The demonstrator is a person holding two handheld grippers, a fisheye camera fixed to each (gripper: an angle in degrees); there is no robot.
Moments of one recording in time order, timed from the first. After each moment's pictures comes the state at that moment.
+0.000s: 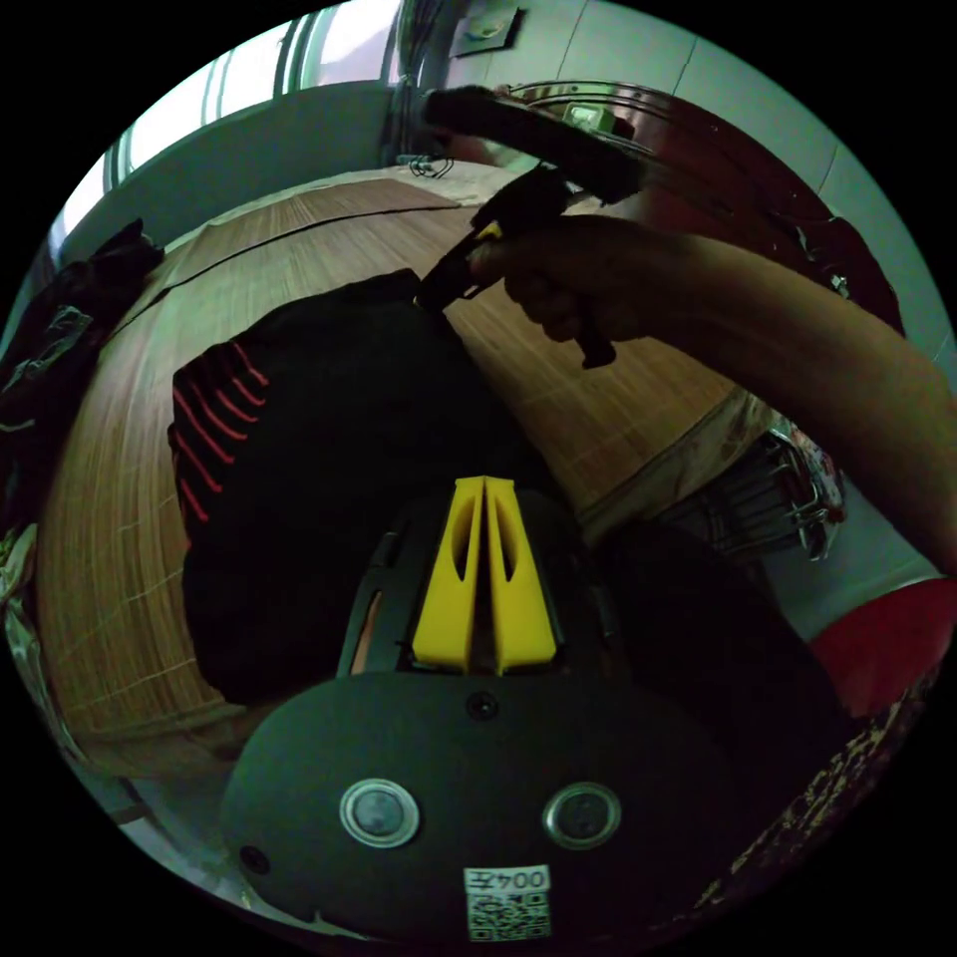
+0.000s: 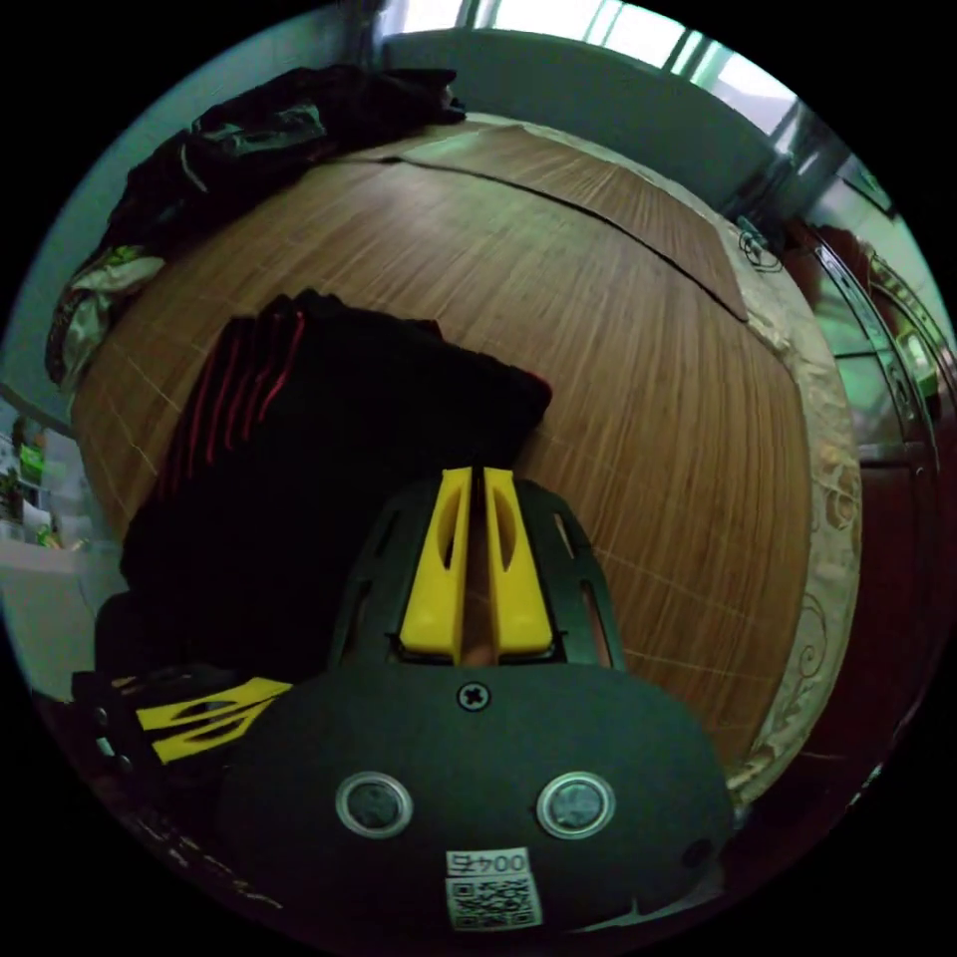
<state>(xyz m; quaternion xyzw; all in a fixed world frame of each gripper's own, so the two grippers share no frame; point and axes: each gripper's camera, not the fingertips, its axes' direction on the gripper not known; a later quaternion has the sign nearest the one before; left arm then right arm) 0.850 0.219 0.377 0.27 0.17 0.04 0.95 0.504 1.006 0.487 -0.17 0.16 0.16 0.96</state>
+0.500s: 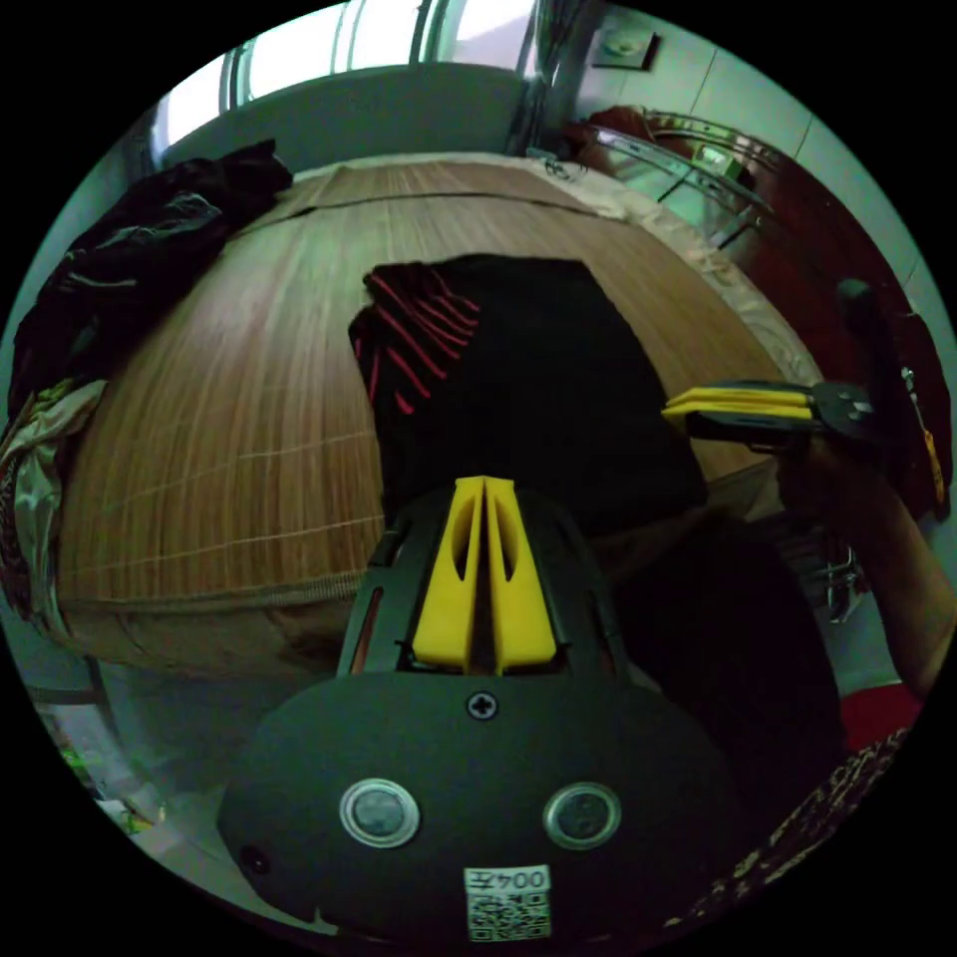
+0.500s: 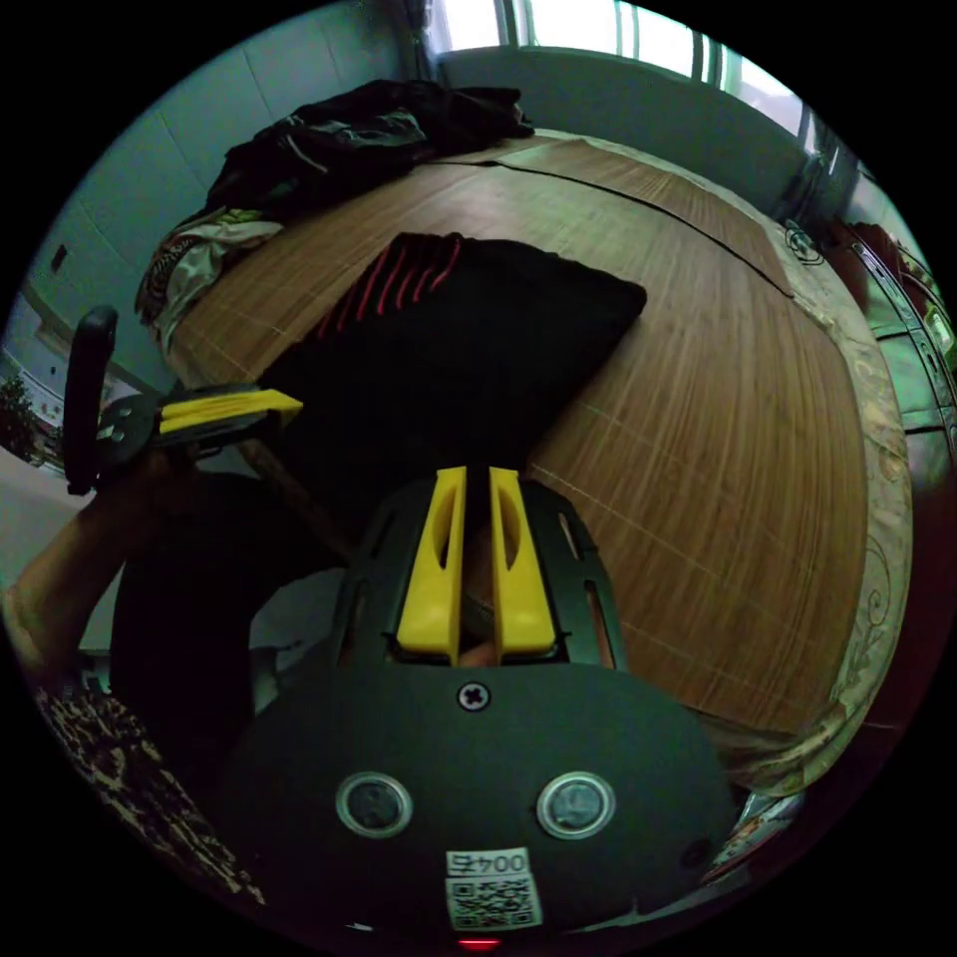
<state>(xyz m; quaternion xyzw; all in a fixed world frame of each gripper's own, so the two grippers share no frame) 0.753 0.278 0.398 0.27 0.11 -0.10 0.95 0.427 1.091 0.462 -0.16 0.08 0.12 0.98</state>
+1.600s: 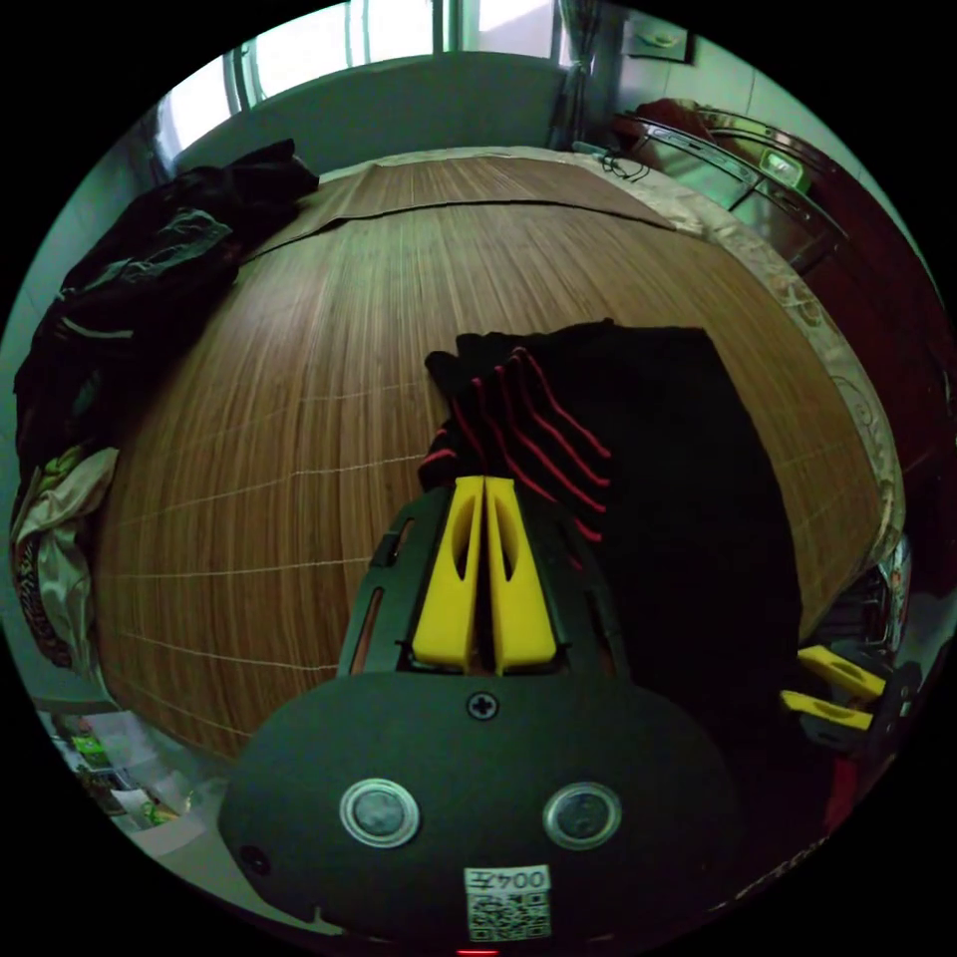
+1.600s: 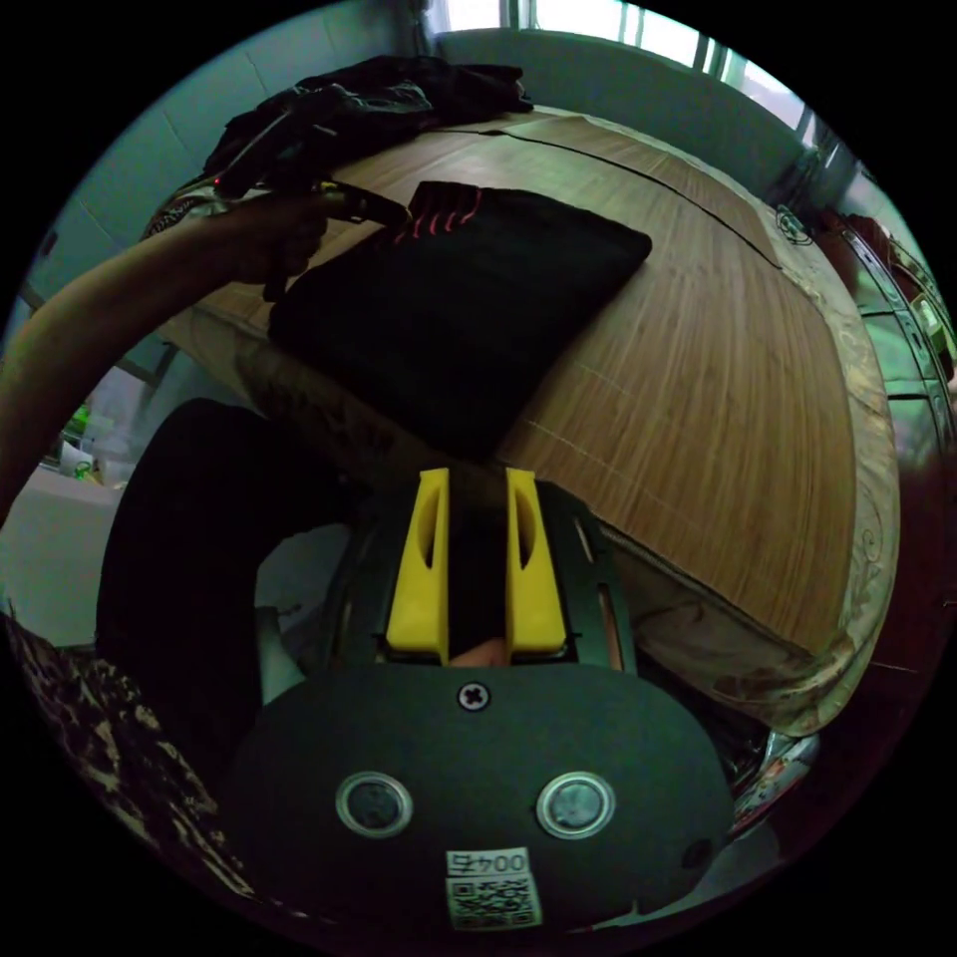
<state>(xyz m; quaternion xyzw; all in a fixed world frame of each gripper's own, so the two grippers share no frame) 0.633 0.110 0.442 0.22 0.05 -0.12 0.97 0.332 1.137 0.478 -0.21 0.13 0.12 0.96</state>
